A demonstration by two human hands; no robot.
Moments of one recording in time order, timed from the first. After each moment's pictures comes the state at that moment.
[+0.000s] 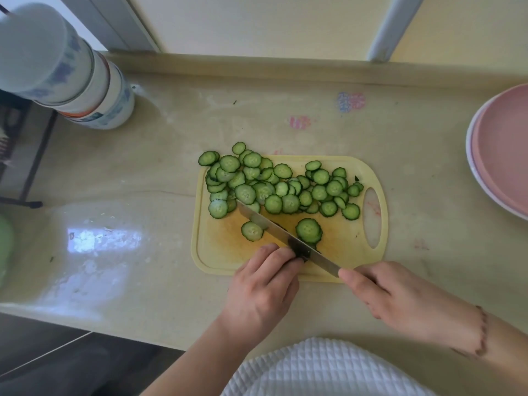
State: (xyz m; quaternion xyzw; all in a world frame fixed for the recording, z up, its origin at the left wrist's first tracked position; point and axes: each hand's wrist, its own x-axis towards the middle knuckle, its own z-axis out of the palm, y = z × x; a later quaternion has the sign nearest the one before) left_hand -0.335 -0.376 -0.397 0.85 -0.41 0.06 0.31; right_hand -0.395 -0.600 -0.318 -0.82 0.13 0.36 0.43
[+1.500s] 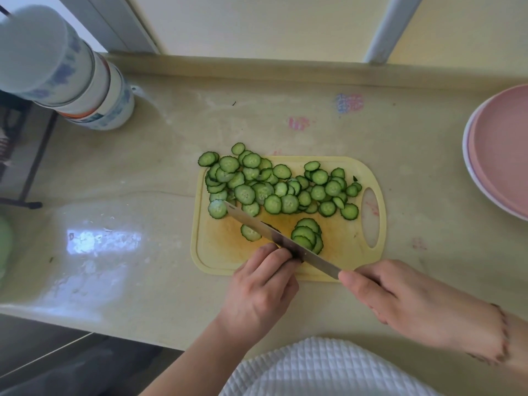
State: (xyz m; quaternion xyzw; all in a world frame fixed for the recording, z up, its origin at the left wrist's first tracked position) left_hand -0.333 -0.376 -0.395 0.85 -0.41 0.06 0.32; right_hand -0.390 -0.601 -0.299 -0.82 0.11 0.36 0.43
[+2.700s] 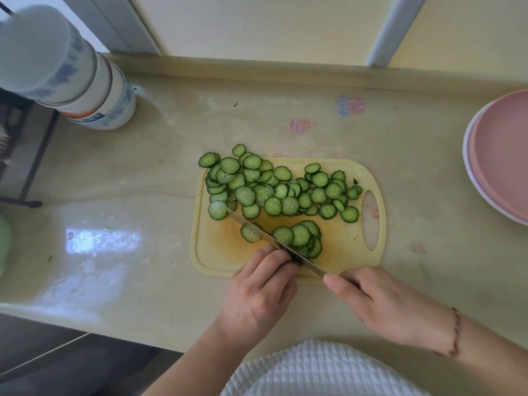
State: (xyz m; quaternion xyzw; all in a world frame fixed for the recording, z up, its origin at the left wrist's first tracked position) left_hand -0.335 -0.376 -0.397 0.85 -0.40 0.07 0.34; right_hand -0.388 -0.585 -0.317 -0.83 0.11 0.37 0.40
